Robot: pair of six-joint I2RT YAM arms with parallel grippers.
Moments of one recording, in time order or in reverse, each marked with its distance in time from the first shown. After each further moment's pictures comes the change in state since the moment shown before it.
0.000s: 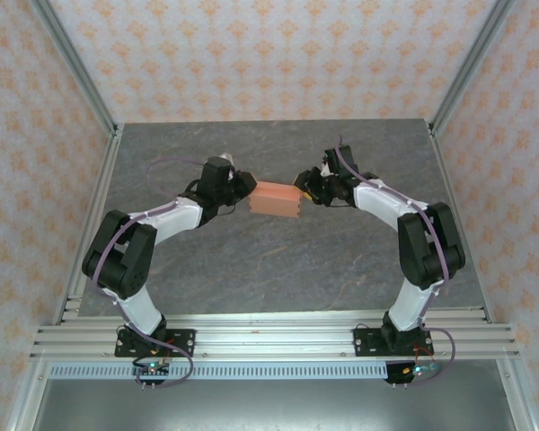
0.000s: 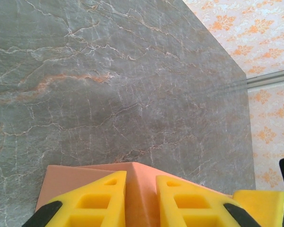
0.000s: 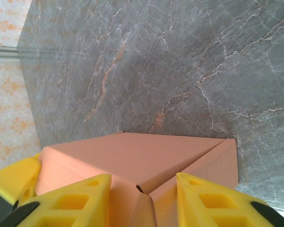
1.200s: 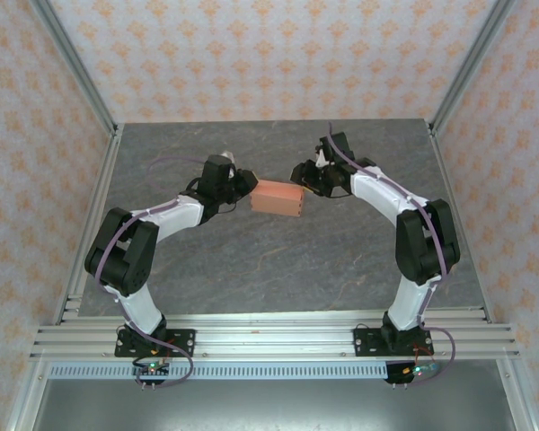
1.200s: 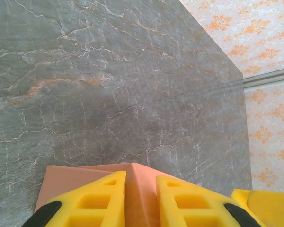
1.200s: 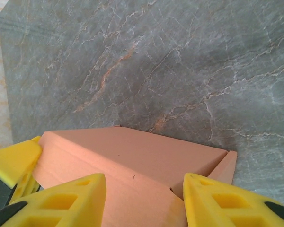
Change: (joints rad) left arm 0.005 0.026 0.027 0.007 0.019 0.000; right arm 0.013 0.043 0.183 -0.213 0.039 -0.214
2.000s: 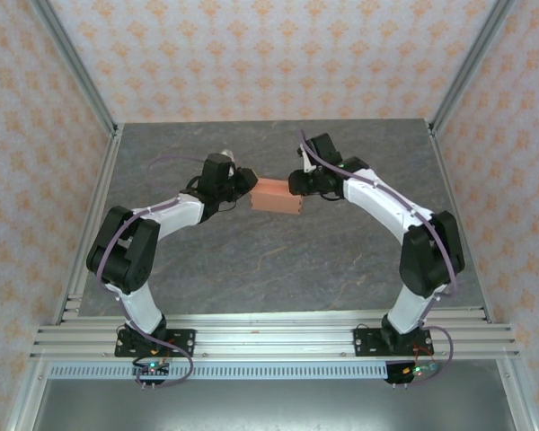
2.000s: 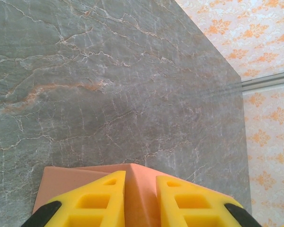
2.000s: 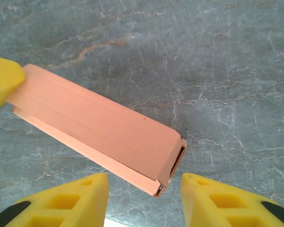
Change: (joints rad) left arm 0.008 0.019 0.014 0.008 0.007 -0.006; right arm 0.131 -0.099 0.066 -0.200 0.322 -0.426
